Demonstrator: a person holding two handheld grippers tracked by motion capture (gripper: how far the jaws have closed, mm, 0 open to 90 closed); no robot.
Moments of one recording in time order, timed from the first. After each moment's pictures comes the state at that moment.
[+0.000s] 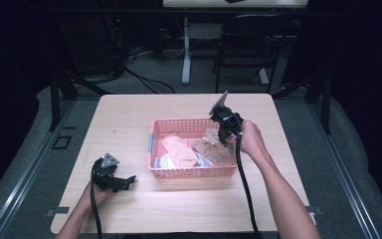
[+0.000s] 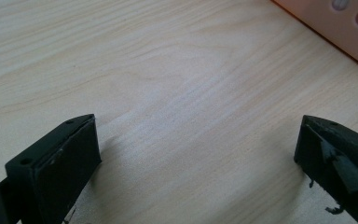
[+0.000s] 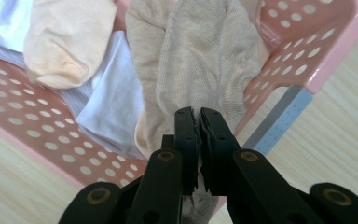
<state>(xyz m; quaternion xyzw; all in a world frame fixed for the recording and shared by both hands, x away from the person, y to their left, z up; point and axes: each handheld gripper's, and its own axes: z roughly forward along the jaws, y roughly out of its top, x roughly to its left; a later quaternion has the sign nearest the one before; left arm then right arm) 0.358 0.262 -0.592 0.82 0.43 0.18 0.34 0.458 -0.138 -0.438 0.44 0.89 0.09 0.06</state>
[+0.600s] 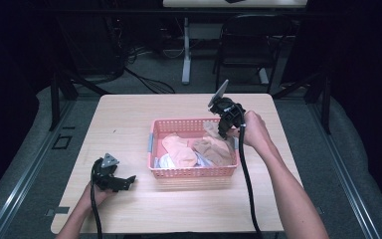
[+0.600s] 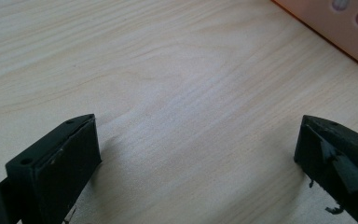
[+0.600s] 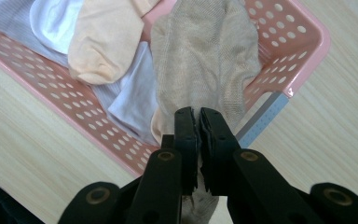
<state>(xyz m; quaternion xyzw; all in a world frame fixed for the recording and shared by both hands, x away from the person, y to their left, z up) 0.358 0.262 -0.592 0.81 0.43 0.18 0.34 0.447 -0.134 -0.394 0.42 0.90 0.10 0.06</state>
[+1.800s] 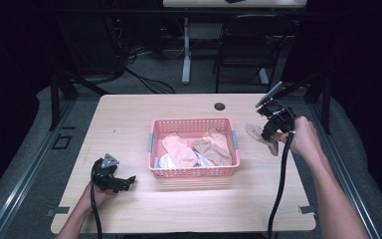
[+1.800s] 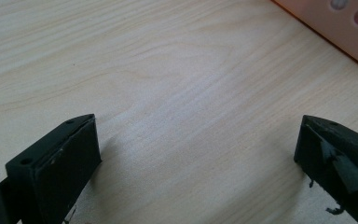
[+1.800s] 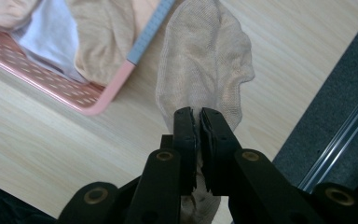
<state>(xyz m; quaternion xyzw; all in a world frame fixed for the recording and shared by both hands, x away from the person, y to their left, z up) 0.356 0.262 -0.592 0.81 0.44 0.18 0.34 0.415 -0.253 -0.378 0.49 0.86 0.09 0.09</state>
